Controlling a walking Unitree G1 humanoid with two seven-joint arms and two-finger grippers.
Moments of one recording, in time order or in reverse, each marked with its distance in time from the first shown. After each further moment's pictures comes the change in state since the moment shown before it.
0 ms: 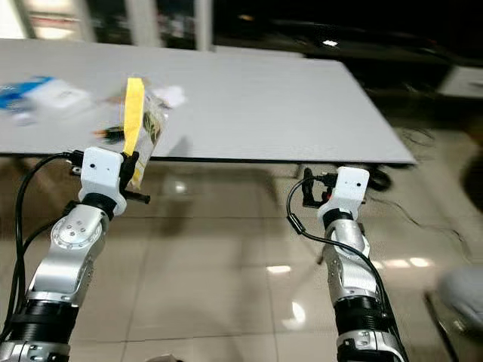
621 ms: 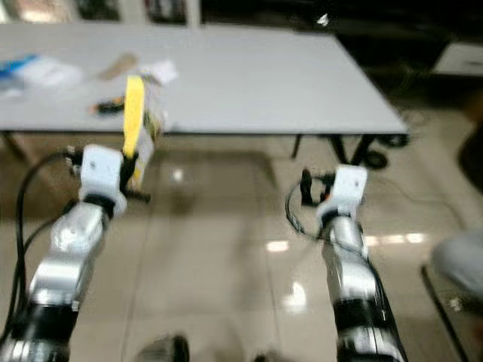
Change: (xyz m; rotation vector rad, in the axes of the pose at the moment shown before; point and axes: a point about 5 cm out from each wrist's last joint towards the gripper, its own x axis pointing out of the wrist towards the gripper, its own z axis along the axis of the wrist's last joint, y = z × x) left arm -0.001 -0.002 -0.003 -0.008 0.012 -0.004; right arm -0.001 0.002 -0.004 0.000 0.026 0.010
